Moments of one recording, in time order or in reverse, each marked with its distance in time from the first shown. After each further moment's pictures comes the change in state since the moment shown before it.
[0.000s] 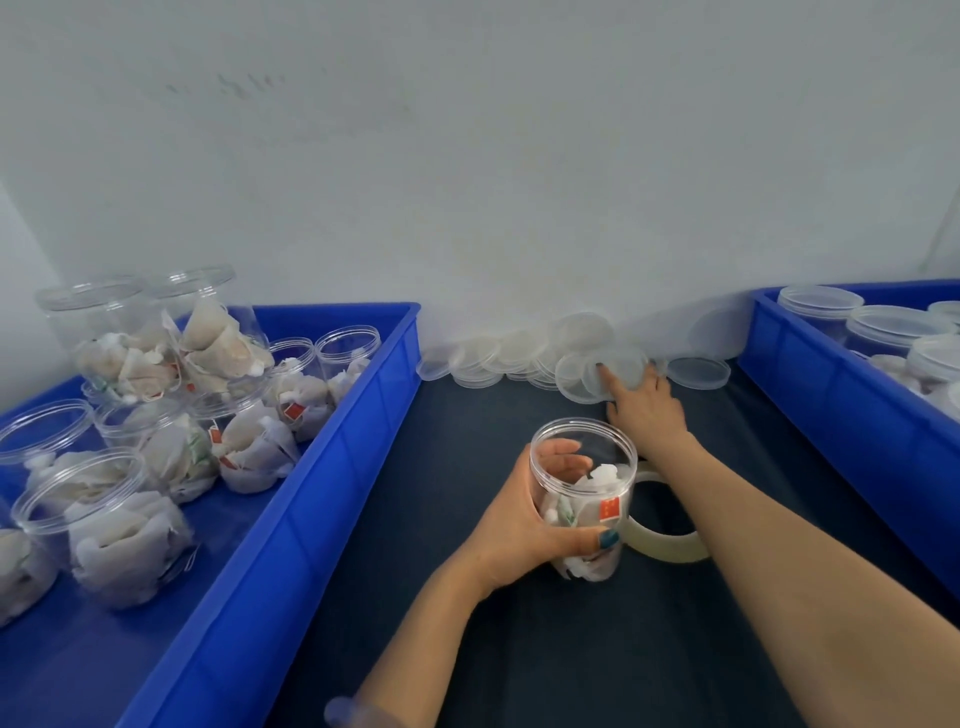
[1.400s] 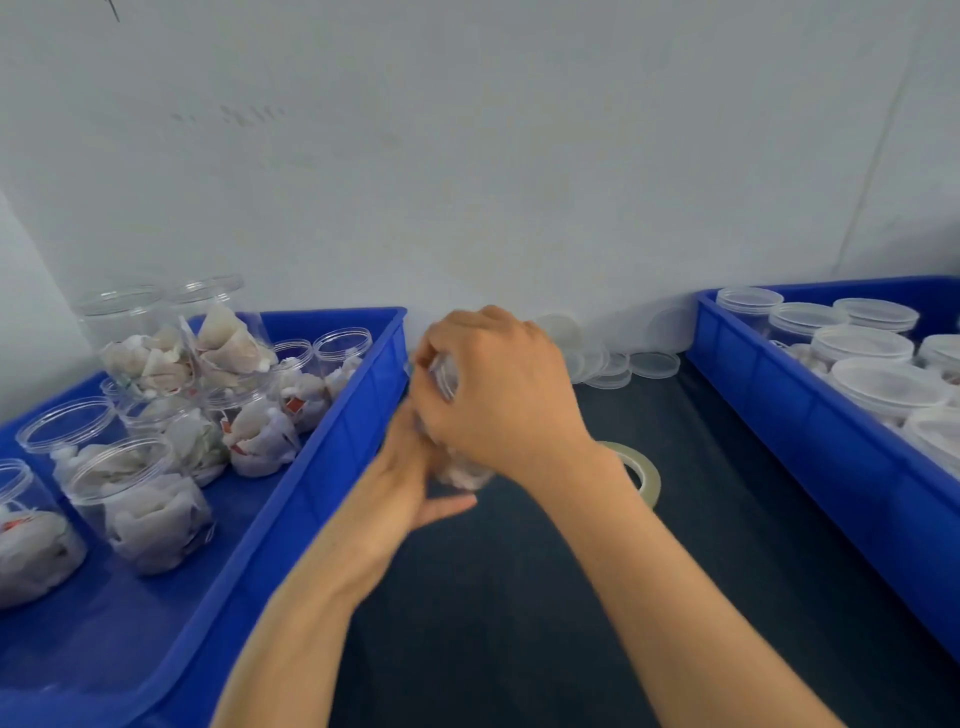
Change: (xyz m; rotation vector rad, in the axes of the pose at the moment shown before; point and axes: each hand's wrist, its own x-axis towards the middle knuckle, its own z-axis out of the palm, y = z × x) left_hand -0.120 0.092 -0.087 -0.103 0.153 0.003; right_hand -0.204 -0.156 -0.162 0.420 0.574 -0.526
